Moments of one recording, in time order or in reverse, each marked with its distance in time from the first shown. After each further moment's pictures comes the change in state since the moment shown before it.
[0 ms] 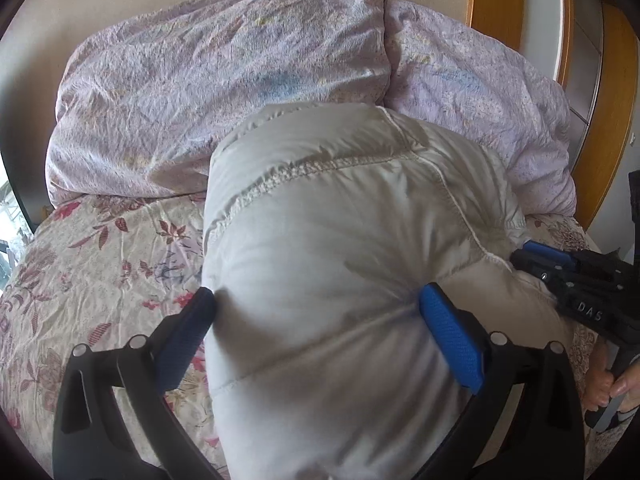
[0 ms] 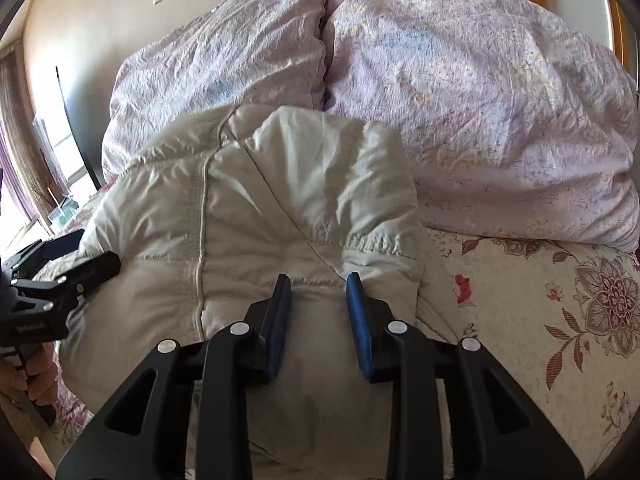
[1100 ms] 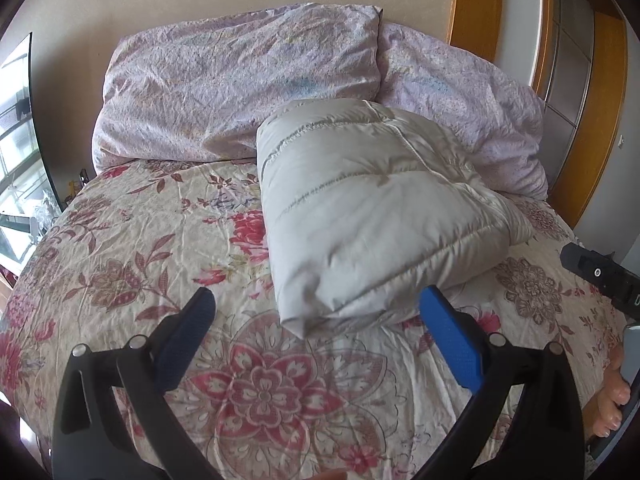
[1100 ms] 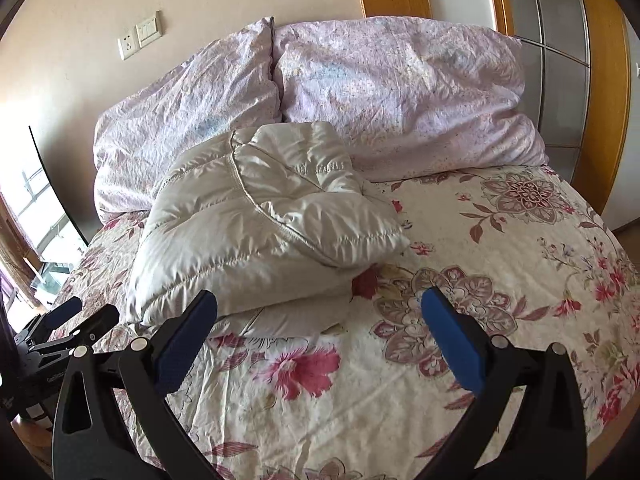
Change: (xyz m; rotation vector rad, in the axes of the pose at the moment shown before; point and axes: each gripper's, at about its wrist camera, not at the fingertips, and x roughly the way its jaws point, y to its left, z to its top) left arm -0.132 0.009 -0.078 -0.029 -0.013 0.004; right arm -0.149 0.047 -0.074 0.256 -0.094 -0.165
